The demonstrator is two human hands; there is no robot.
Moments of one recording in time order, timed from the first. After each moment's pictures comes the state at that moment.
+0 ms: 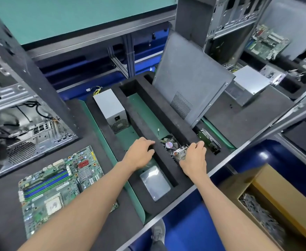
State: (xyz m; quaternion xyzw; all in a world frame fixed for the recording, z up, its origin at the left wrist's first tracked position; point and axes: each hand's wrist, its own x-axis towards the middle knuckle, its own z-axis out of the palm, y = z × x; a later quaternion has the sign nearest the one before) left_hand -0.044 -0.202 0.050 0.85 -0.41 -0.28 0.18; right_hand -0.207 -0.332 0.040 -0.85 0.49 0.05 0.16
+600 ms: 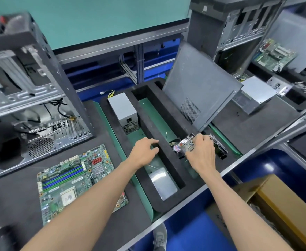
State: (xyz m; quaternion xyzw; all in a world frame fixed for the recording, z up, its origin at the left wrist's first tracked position) left_hand -0.040 -0.177 0.077 0.85 -0.35 -0.30 0.27; right_hand -0.195 -0.324 0.095 -0.88 0.44 -0.07 0.16
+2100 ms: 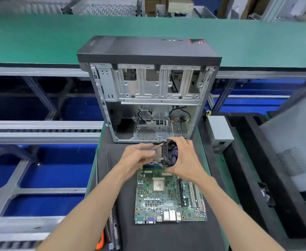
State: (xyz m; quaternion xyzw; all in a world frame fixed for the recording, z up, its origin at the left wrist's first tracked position) left_hand 0.053 0.142 0.114 0.61 0.10 -0.29 0.73; right_hand -0.005 -0.058 0.137 -0.94 -0.04 -0.02 0.34
